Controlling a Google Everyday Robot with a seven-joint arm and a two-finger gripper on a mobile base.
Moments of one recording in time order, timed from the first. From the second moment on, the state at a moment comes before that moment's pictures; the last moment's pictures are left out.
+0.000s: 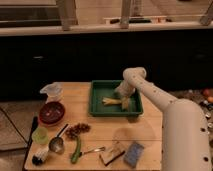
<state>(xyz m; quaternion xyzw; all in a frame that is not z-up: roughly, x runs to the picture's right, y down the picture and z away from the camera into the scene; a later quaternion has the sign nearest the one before) 0.115 0.079 0.968 -0.28 -0.16 -0.08 0.94</state>
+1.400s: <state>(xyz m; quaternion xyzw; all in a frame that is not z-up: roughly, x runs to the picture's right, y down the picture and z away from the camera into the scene) 0.116 0.079 0.967 -0.28 -0.16 -0.08 0.94</state>
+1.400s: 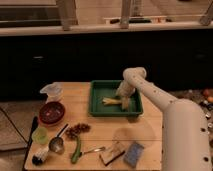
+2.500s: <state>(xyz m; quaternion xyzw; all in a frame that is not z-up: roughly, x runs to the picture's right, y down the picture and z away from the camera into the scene) 0.085 0.085 0.966 -0.32 -0.15 -0.11 0.93</state>
